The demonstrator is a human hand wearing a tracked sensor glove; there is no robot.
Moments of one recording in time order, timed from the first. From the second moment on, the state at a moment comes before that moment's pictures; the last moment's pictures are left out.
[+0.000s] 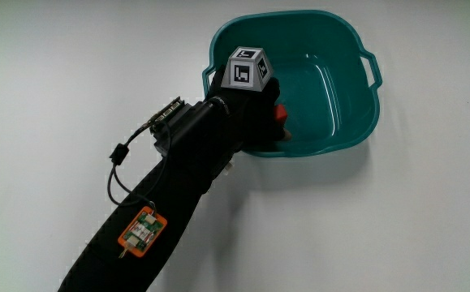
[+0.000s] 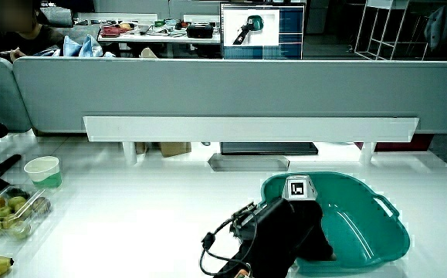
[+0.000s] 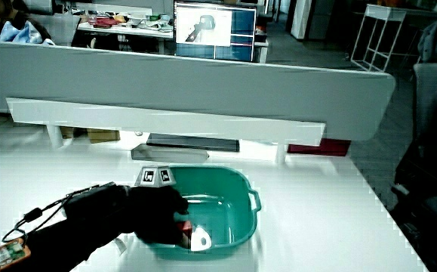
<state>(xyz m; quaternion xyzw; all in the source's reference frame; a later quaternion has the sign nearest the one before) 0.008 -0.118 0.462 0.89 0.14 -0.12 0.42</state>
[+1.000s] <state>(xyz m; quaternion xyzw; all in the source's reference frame) 0.005 -0.116 0.461 0.90 0.13 -0.15 0.38</state>
